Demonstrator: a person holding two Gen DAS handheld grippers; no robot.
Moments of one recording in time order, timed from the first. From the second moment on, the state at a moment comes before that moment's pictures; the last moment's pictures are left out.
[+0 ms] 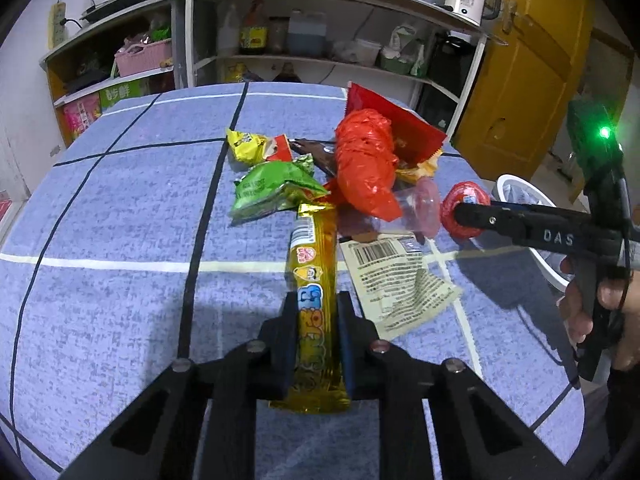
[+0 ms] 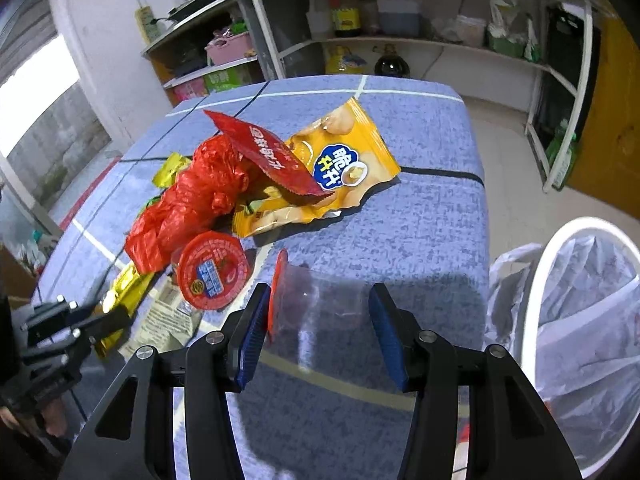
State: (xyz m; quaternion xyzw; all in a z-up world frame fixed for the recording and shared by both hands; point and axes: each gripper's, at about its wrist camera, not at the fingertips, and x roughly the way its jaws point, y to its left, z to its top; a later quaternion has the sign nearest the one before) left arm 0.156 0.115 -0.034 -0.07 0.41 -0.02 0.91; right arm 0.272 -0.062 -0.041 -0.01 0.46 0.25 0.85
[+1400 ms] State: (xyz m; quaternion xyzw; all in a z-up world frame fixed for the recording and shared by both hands) left arm 0.220 -0.082 0.020 -0.03 0.36 -0.20 0.91; right arm 0.218 -0.255 -0.001 0.05 0.41 0.09 0.91
